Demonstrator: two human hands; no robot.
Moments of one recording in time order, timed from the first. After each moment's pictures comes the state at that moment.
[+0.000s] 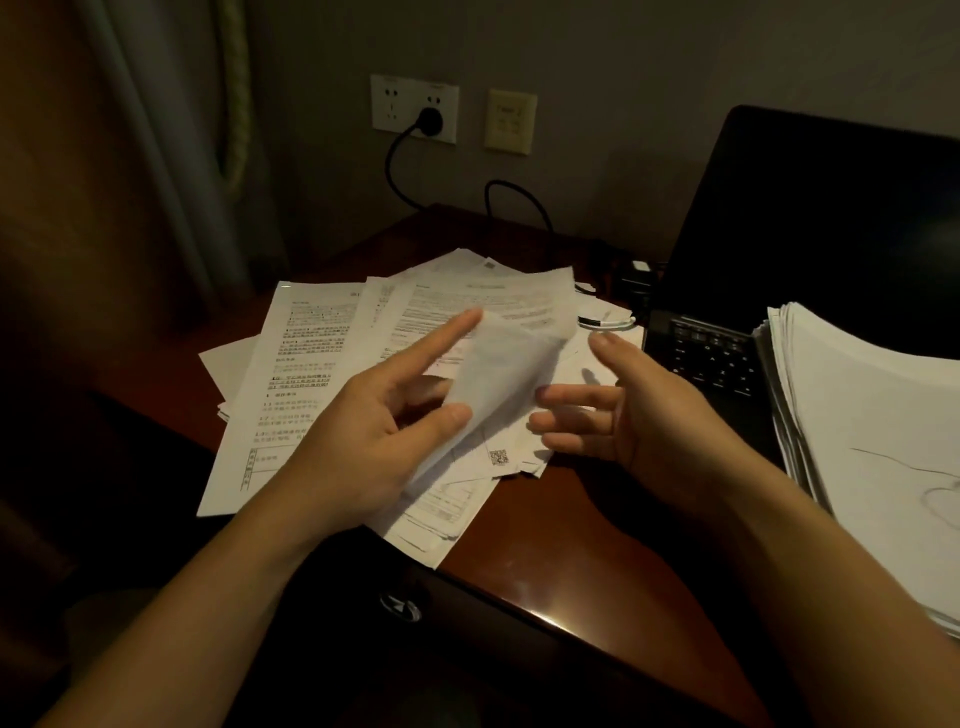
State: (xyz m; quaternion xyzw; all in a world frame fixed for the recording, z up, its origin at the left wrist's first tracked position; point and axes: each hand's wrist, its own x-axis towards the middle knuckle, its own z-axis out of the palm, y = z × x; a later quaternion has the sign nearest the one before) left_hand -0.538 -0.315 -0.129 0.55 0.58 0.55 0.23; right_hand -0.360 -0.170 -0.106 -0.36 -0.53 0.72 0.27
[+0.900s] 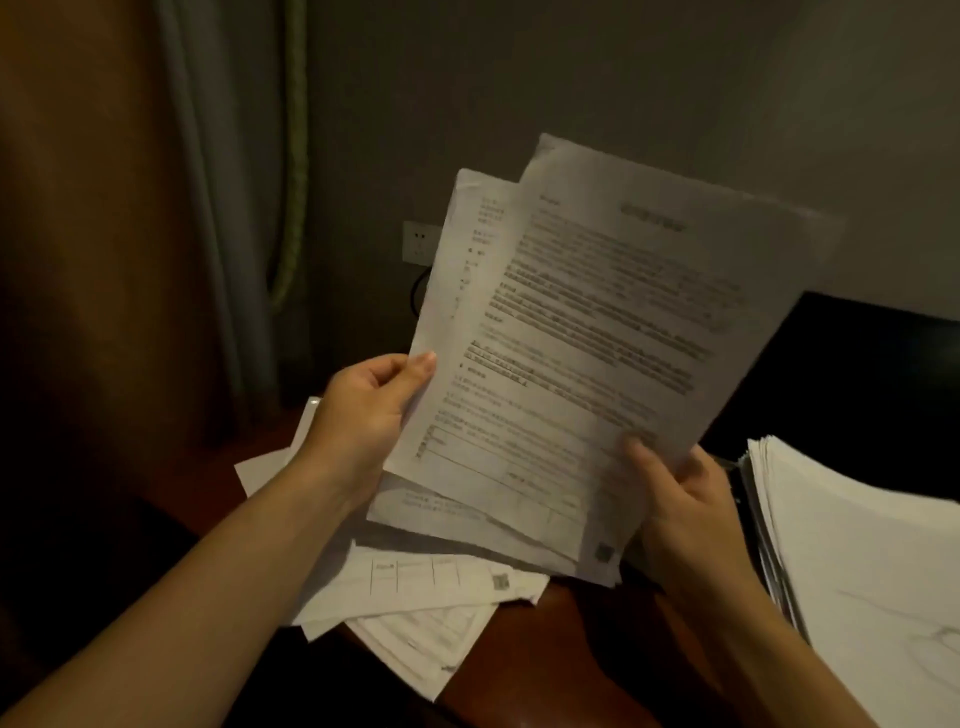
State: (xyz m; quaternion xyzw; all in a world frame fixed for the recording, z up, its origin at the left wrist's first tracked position) left_hand -0.567 -0.276 -0.049 0.33 0.58 0.70 0.26; right_hand -0.349 -0.171 -0.081 -0.29 -0.63 0.53 0.48
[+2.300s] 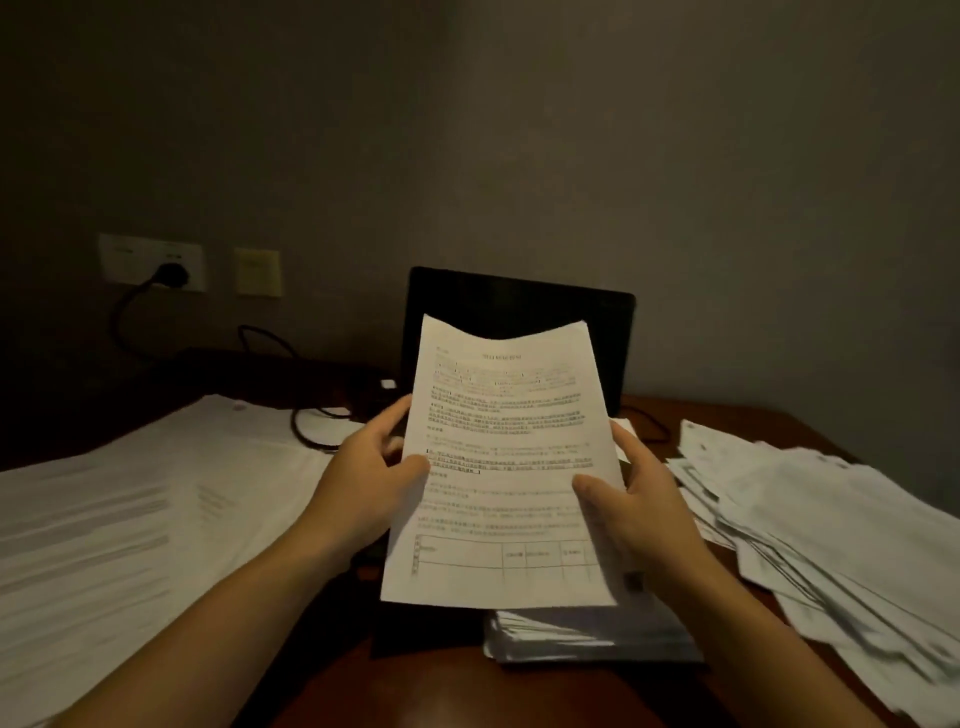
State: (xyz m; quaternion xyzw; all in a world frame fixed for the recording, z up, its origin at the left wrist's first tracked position) left_hand -0.386 -0.178 -0.071 0.55 0.54 0.53 0.36; right_hand -0.140 -0.147 -0.070 -0.50 -0.64 0.37 0.45
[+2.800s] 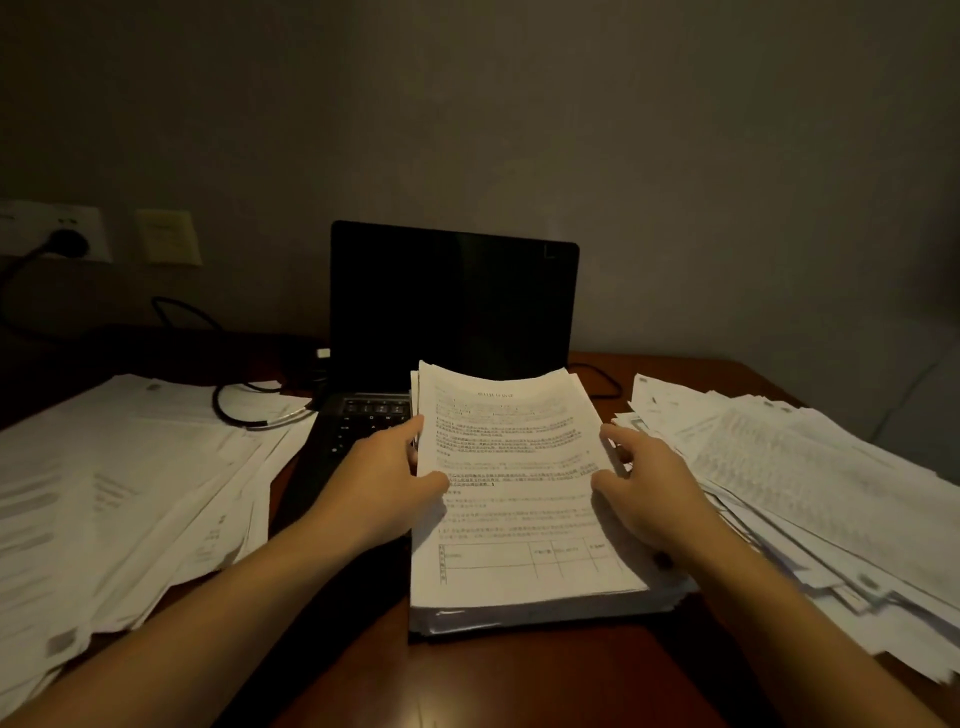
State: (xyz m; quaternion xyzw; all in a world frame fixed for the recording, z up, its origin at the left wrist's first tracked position) left_hand -0.323 -0.151 -0.094 0.69 0.61 0.32 0.22; right_hand -0.066 -0.124 -0.091 -0.65 -0.68 0.20 0.27
